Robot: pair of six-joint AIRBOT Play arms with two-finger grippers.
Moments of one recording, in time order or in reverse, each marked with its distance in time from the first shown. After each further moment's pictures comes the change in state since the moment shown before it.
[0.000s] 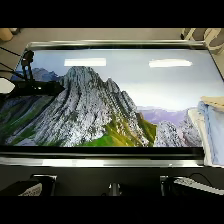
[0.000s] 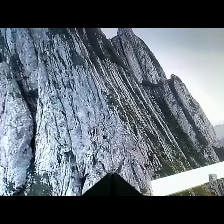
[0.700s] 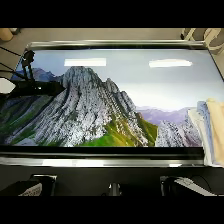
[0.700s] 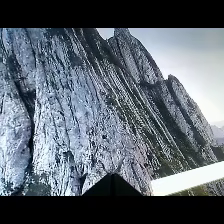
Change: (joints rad) left arm -0.003 0.000 0.000 0.000 0.001 0.000; right arm -0.080 0.154 -0.519 -0.546 0.047 0.063
